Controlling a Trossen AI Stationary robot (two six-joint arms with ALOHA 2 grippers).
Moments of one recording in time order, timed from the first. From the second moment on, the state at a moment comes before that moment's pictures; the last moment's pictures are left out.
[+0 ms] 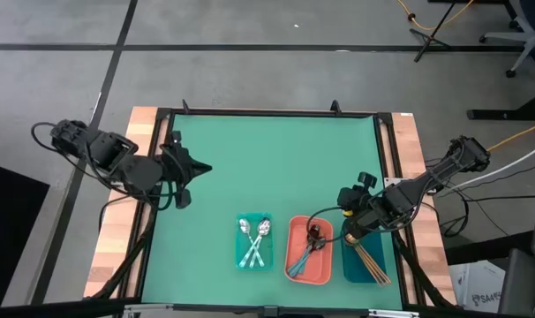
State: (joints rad) left arm -0.46 1.16 1.55 -1.08 -0.67 -0.39; right arm 0.56 1.30 1.12 -1.25 0.45 0.83
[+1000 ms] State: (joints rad) left arm -0.45 0.23 0.37 -0.21 -0.67 -0.15; right arm 0.56 1.30 1.12 -1.25 0.45 0.83
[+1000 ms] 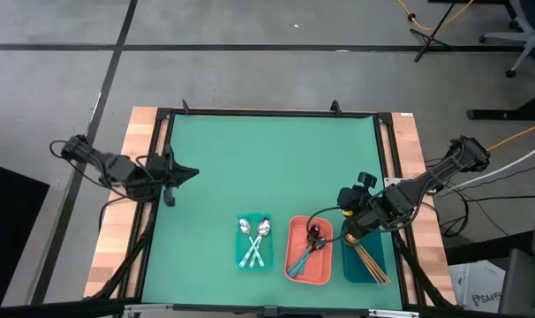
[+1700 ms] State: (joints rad) left arm -0.32 0.06 0.08 0.03 -0.54 -0.05; right arm 0.56 1.30 1.12 -1.25 0.45 0.83
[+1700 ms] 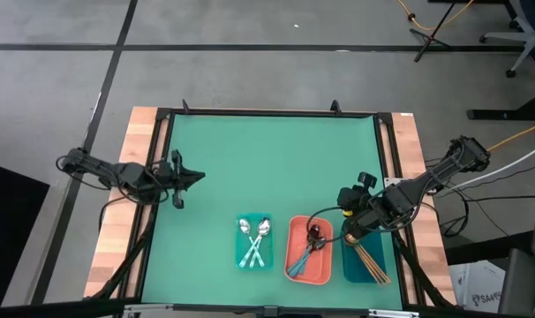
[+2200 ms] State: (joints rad) left arm -0.14 0.06 0.01 0.17 -0.36 0.06; right arm 0.56 1.30 1.12 -1.25 0.45 0.83
